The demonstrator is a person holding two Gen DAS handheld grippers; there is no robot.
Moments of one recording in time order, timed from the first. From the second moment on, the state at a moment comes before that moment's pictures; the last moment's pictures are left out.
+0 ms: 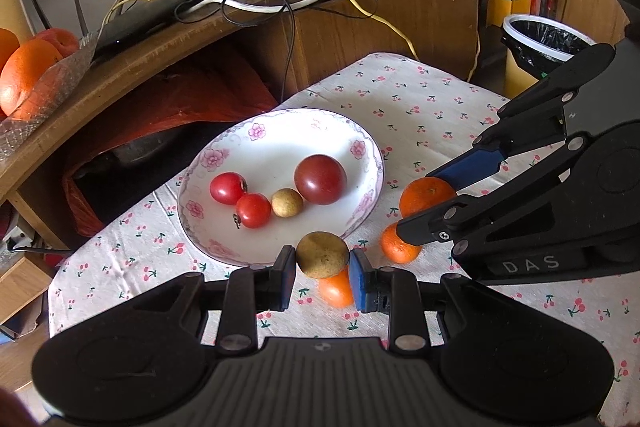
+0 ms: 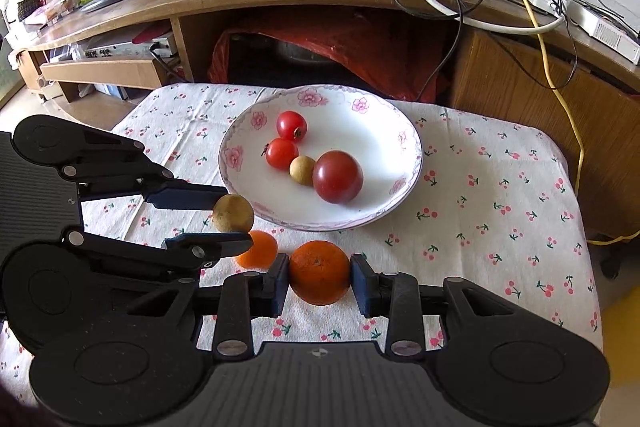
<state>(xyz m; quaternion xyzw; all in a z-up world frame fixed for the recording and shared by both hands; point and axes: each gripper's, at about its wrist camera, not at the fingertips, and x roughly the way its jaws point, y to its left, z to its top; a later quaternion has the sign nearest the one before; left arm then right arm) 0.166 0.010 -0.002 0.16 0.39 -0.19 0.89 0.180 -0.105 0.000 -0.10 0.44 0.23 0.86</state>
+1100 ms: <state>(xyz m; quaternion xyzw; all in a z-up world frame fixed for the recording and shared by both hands) 0.193 0.014 0.002 0.15 0.37 -0.15 0.90 0.206 -0.100 0.001 -0.09 0.42 0.21 0.88</state>
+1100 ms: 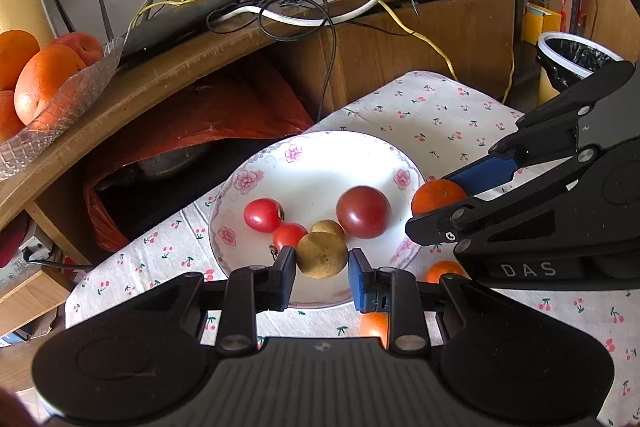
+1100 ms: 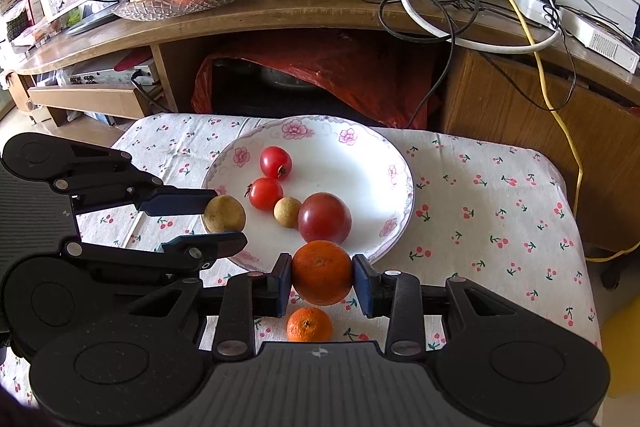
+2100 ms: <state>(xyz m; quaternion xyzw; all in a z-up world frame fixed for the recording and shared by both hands) 0.210 0.020 -0.015 0.13 0.39 -0.13 0.90 0.230 -0.097 -0.016 -0.07 0.43 0.22 0.87</state>
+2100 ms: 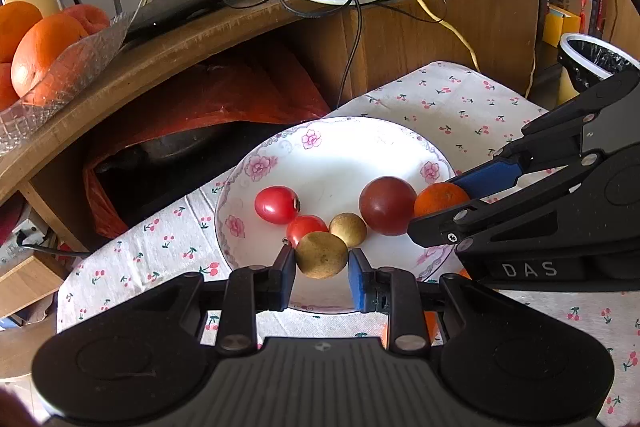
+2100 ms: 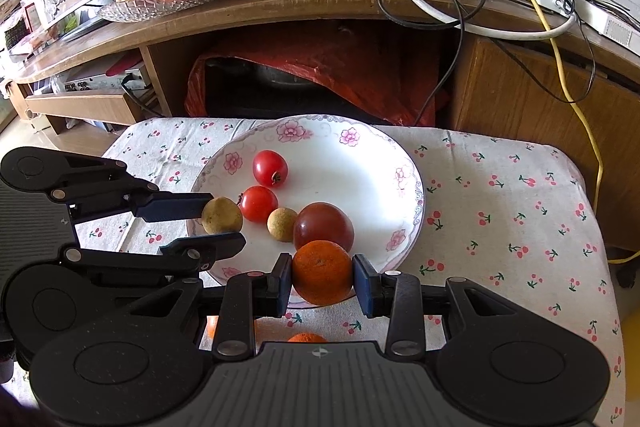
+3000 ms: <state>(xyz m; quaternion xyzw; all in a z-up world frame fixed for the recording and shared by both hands) 0.215 0.025 -0.023 0.12 0.40 -0.12 0.90 0.238 -0.092 -0.025 -0.08 0.43 0.23 0.87</state>
